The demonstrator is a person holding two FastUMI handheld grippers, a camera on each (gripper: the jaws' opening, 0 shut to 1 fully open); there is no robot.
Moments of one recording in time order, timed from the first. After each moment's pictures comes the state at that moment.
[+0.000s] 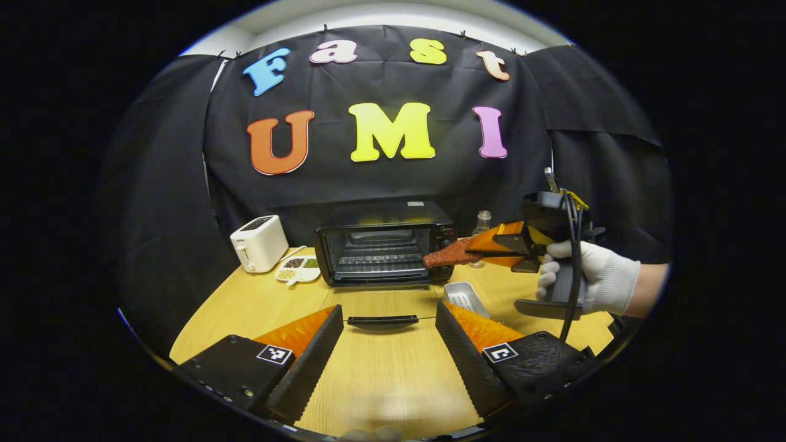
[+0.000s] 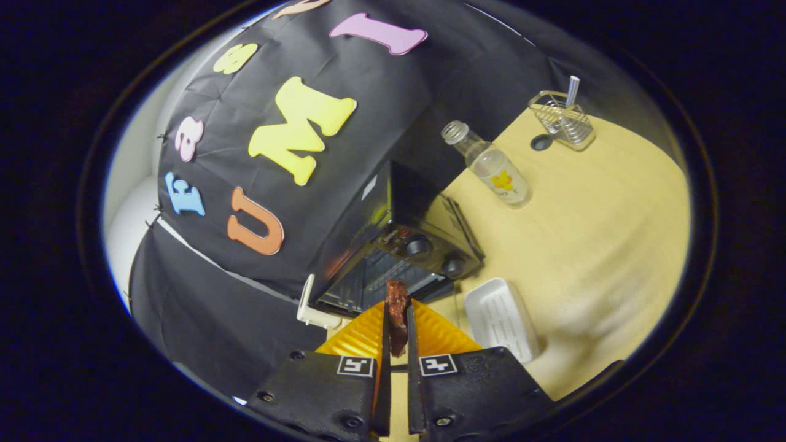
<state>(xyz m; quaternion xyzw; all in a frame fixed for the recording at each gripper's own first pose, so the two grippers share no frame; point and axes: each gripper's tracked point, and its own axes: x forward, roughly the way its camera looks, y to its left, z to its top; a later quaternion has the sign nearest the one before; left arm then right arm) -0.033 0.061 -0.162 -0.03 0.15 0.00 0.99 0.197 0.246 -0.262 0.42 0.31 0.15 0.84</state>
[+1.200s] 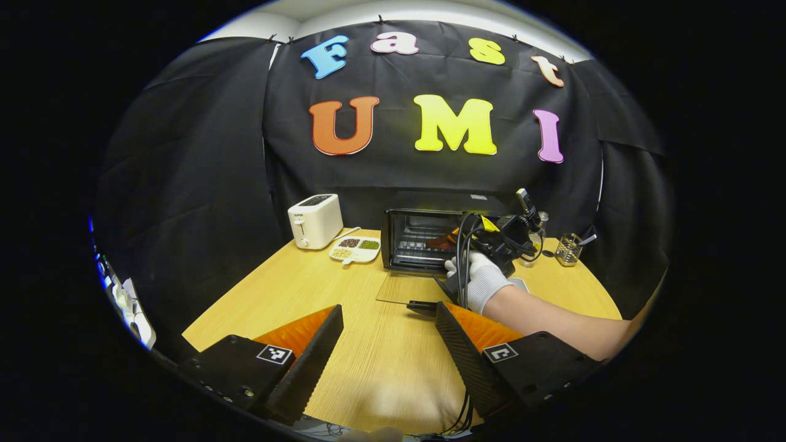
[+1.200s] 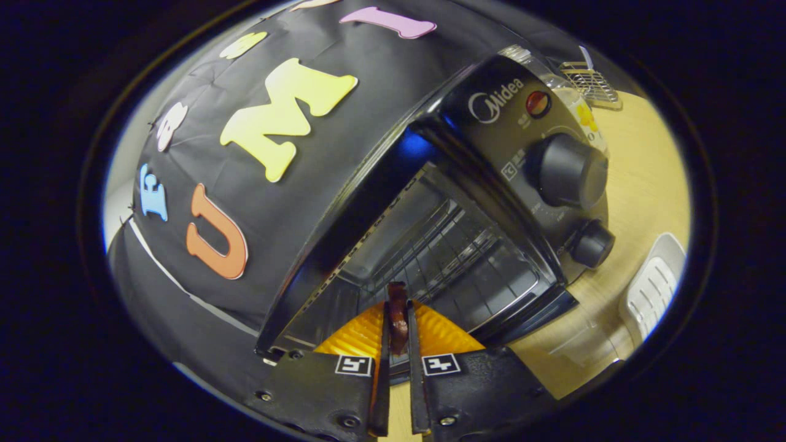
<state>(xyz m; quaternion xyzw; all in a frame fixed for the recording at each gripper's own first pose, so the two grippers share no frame) -0.063 0.139 -0.189 -0.07 0.18 0.11 0.97 0.339 0.378 -0.338 0.41 0.22 0.07 0.88</state>
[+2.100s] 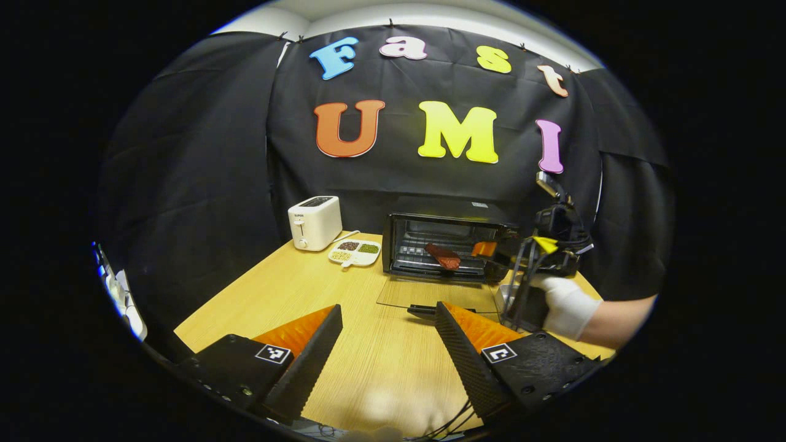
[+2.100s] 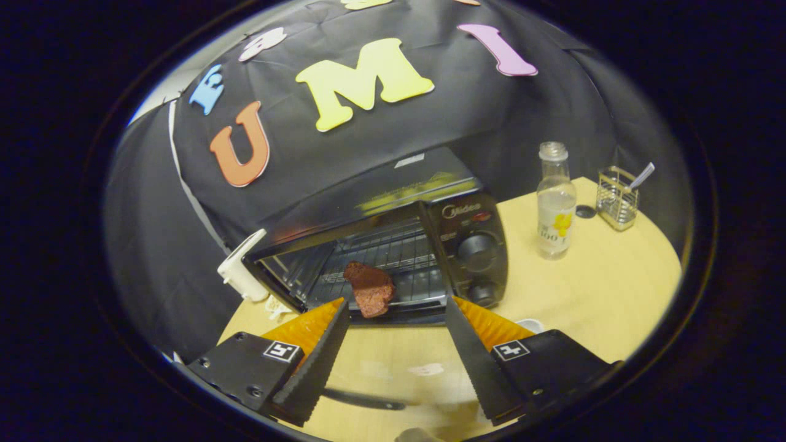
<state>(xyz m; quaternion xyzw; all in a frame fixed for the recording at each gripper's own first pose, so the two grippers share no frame) -0.062 0.144 -0.187 -0.08 0.16 0.10 0.98 0.228 0.286 -0.300 0.13 0.27 0.13 0.95</state>
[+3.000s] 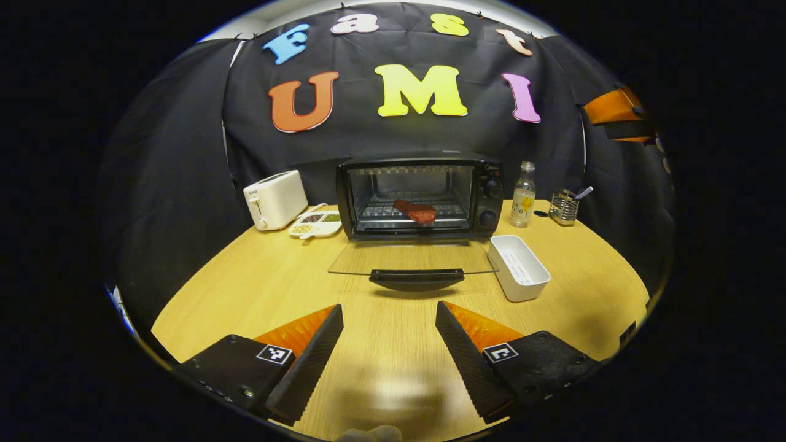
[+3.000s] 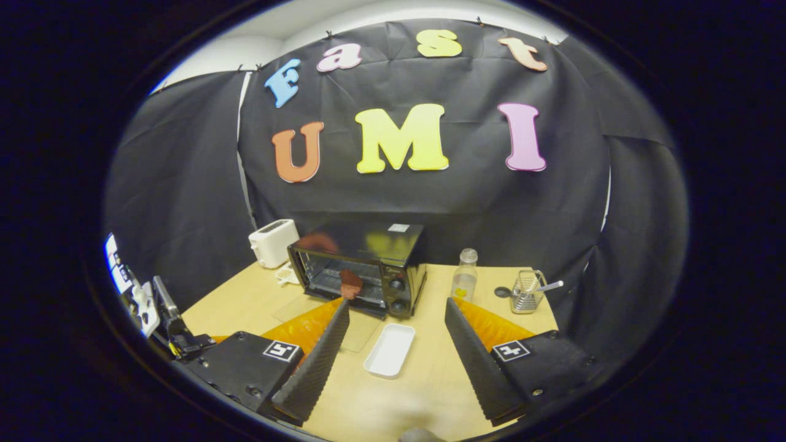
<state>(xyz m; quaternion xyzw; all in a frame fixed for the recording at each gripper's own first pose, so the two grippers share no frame) -0.013 0.080 -0.293 -0.03 0.22 0.05 0.97 0.094 0.138 -0.148 -0.02 0.20 0.17 0.96</state>
